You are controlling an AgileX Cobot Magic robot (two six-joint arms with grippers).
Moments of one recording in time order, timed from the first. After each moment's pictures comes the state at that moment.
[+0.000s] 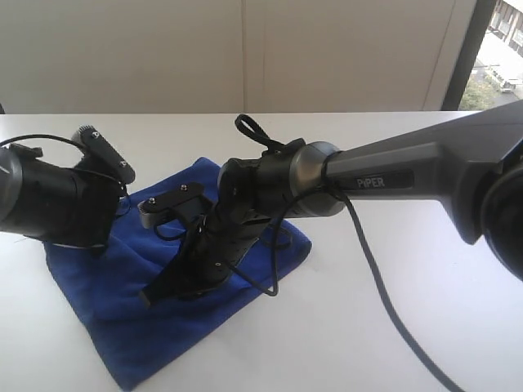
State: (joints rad) left arm -0.61 1.82 -0.92 -1.79 -0.97 2.11; right arm 0.64 2.14 -1.40 0.41 0.56 -0.31
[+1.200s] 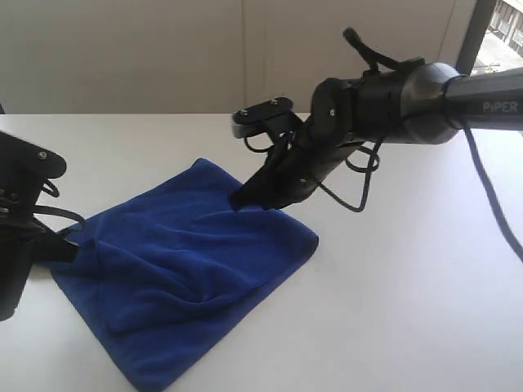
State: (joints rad) left arm -0.73 1.47 -0.62 -1.79 -1.03 1.64; right arm 0.40 1.97 -1.38 0.22 0.53 -0.24
